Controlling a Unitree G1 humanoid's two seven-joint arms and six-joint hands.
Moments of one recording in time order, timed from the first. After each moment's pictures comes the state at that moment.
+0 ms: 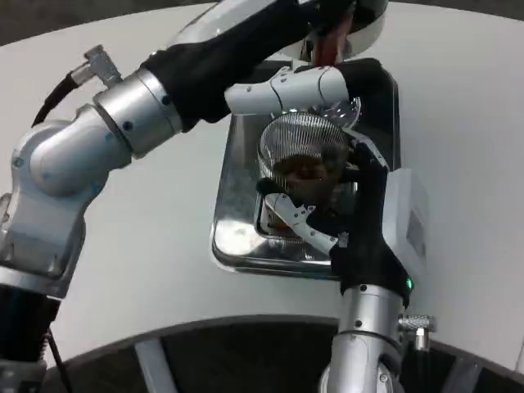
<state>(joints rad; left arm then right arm) -0.93 0.49 -0.08 0.19 0.07 -0.30 -0.59 -0.41 0.12 0.37 0.04 -0.53 0.29 -0.68</state>
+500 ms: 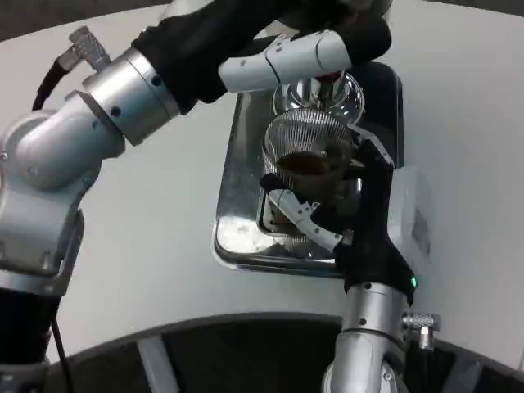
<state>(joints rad) -0.93 0.47 -0.04 0.08 0.00 -0.27 -0.59 -0.40 0.12 0.36 0.03 -0.53 0.28 -0.68</state>
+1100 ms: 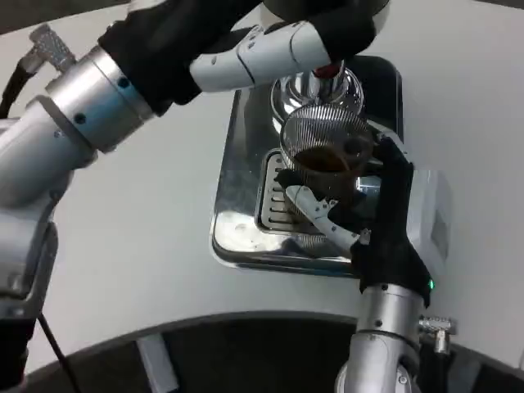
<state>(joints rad) -0.85 0.51 0.02 -0.07 -0.07 -0.21 -0.60 -0.37 0.10 0.34 -0.01 -0.53 0.27 -0.68</state>
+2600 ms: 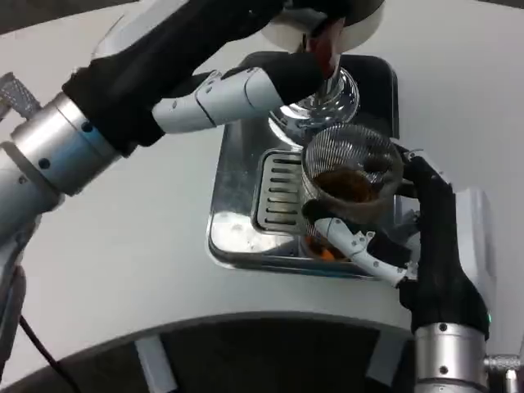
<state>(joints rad) -0.70 0.55 0.06 -0.17 -0.11 -0.21 -0.59 -0.12 0.02 0.29 -0.33 -0.56 0.21 -0.44</state>
